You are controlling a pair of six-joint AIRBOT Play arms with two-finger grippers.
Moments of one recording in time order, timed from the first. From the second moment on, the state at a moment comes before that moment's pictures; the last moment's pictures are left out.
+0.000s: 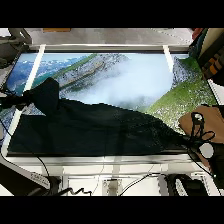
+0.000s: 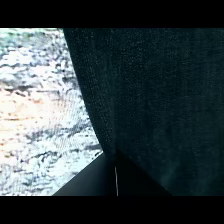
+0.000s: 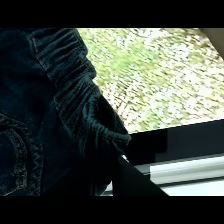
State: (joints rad) left arm 0.55 -1.93 1.58 1.02 -0.83 -1.48; right arm -0.15 -0.49 0.40 -1.48 1.02 1.62
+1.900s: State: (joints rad) left arm 0.56 -1.50 1.41 1.65 -1.02 -1.46; right arm -0.28 -1.15 0.67 -1.07 0.85 1.48
